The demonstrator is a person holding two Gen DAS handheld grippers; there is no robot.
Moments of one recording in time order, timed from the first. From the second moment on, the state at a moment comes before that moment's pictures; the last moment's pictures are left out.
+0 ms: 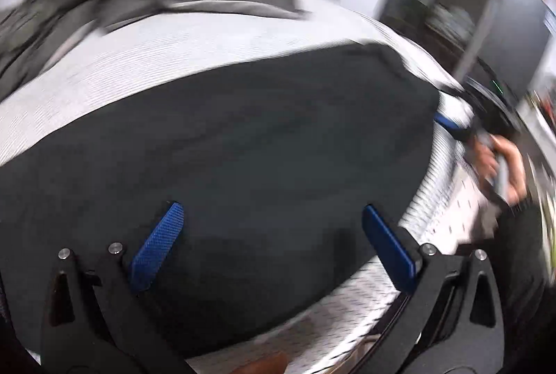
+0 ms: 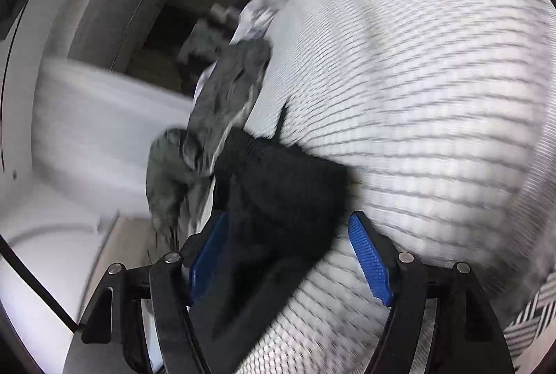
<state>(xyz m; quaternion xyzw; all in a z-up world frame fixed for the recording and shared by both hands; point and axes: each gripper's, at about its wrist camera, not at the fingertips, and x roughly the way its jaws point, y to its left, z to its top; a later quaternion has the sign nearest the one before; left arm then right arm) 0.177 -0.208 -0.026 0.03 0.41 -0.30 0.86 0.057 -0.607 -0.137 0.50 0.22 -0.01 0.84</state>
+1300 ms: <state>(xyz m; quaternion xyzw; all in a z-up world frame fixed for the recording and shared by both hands) 0.186 -0.250 -0.053 0.08 0.44 -0.32 0.84 0.219 -0.573 -0.079 0.15 0.38 -0.11 0.90</state>
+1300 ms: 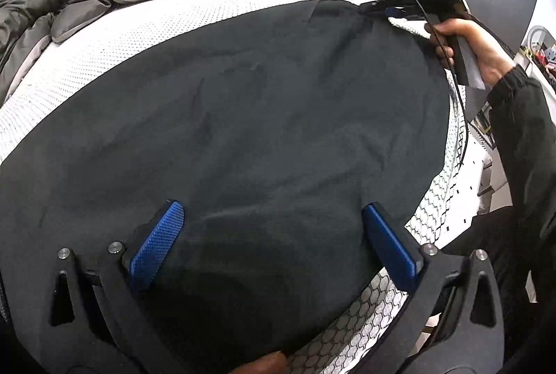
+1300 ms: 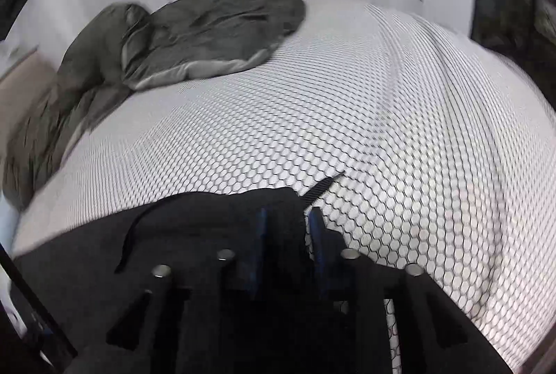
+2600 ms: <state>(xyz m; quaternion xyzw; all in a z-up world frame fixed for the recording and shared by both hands) 0.174 -0.074 -0.030 -0.05 0.42 -0.18 0.89 0.081 -0.414 -0.008 0.24 0.19 0.13 0.94</state>
